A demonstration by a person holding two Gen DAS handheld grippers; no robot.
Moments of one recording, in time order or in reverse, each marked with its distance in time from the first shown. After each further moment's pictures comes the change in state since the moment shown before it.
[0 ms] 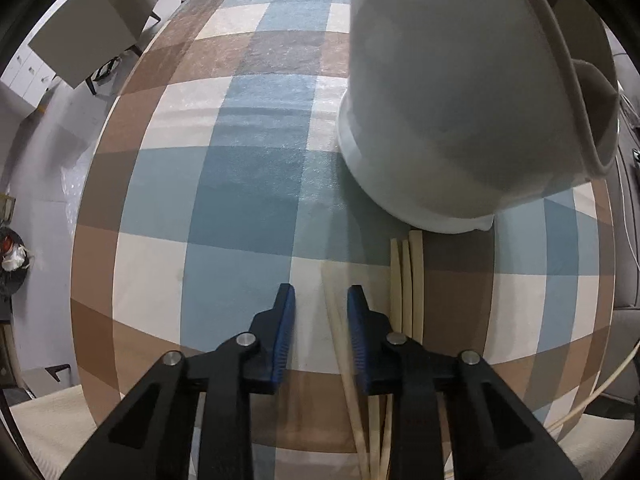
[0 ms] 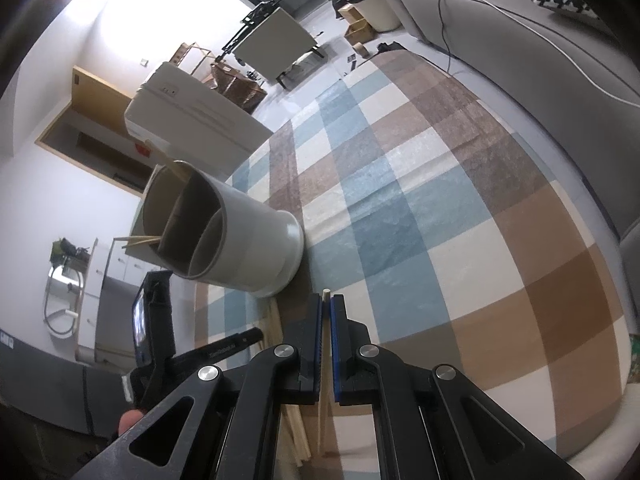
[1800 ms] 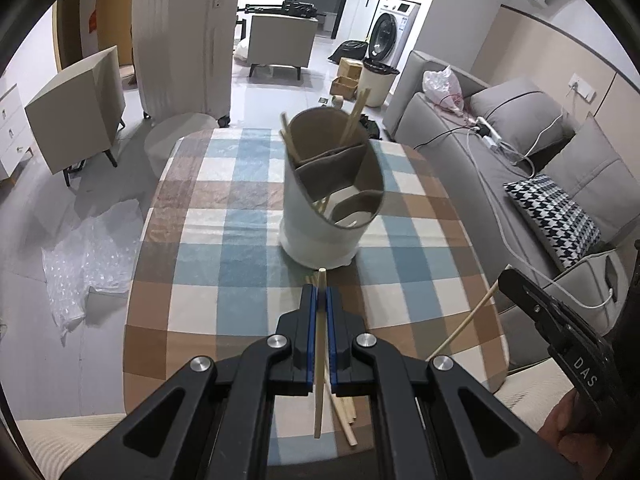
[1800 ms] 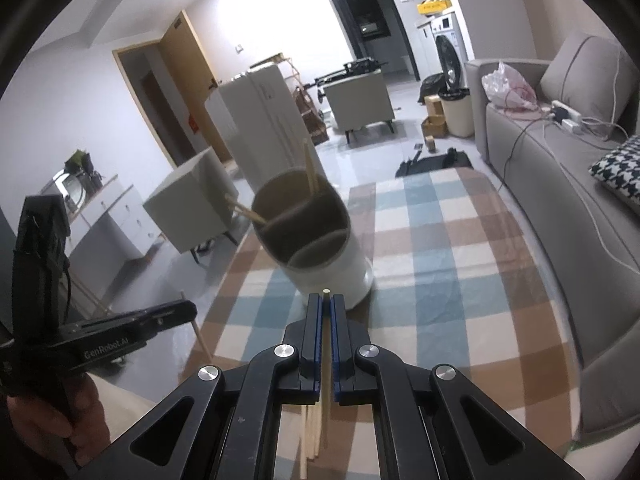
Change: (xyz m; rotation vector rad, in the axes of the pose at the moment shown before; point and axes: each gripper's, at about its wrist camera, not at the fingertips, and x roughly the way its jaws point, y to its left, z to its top) left arm -0.154 0.028 -0.049 0.126 -0.430 -0.276; right arm -0.056 0.109 -0.050 -0.445 -0.243 -0.046
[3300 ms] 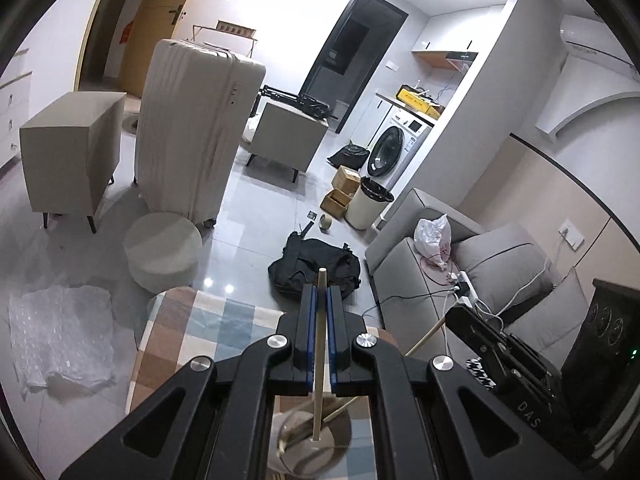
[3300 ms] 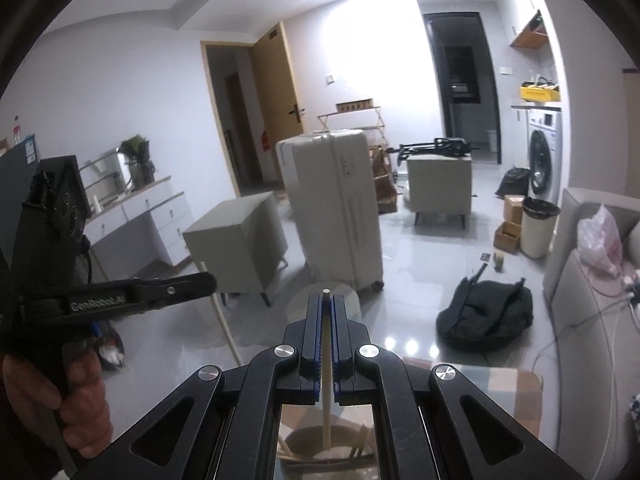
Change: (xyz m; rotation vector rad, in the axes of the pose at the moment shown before) left arm -0.019 0.049 0.182 -0.202 -0.330 -0.132; right arm 0.087 0.077 0.223 -0.333 -0.125 0.182
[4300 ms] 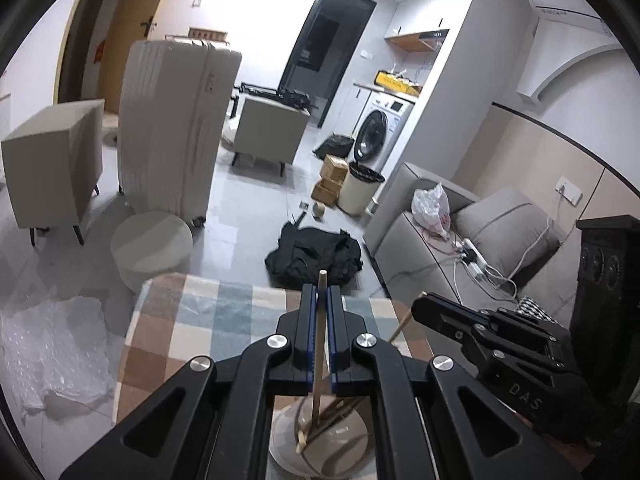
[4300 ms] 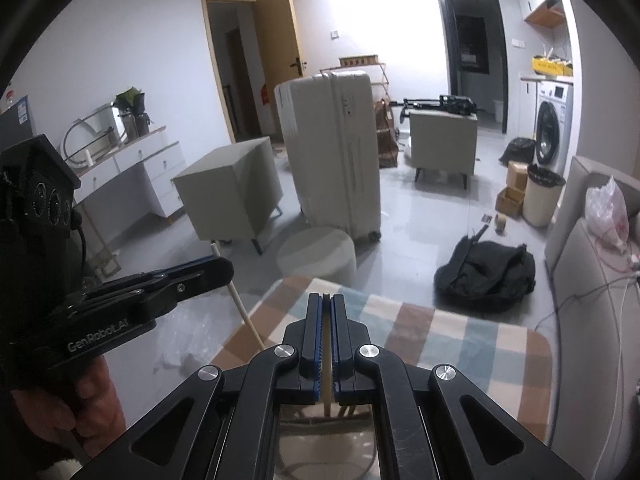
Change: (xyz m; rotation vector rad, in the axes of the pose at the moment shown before) left arm 0.019 0.002 -0.042 0.113 0.022 -0.020; right arm 0.040 -0.007 -0.054 -0.025 0.162 -0.022
